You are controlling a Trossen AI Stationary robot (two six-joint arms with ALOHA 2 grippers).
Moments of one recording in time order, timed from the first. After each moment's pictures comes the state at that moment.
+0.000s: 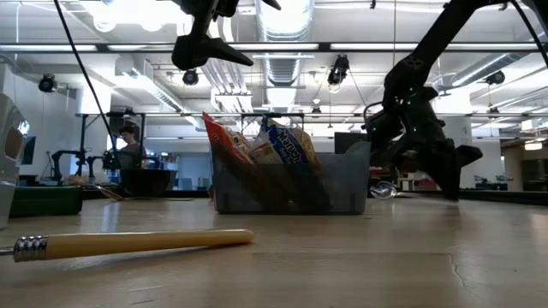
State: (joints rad) left arm -0.11 1.43 1.10 -0.29 -0.11 -0.97; right arm -0.78 1.78 0.99 -1.12 -0.20 0.38
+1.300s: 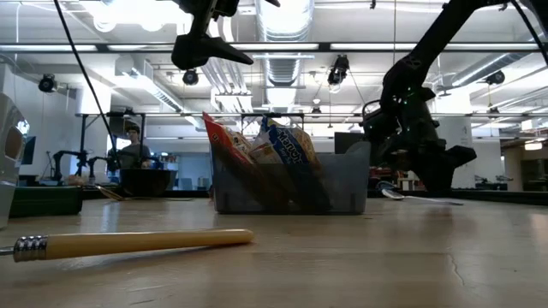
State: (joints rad) left arm -0.11 1.43 1.10 -0.29 -0.08 -0.97; right arm -0.80 1.79 1.02 -1.08 -0.23 0.45
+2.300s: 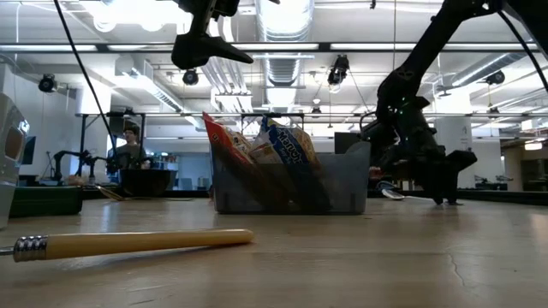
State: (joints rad) left arm -0.11 1.43 1.10 -0.29 -0.06 -0.97; right arm -0.80 1.90 1.05 -1.11 -0.19 0.46
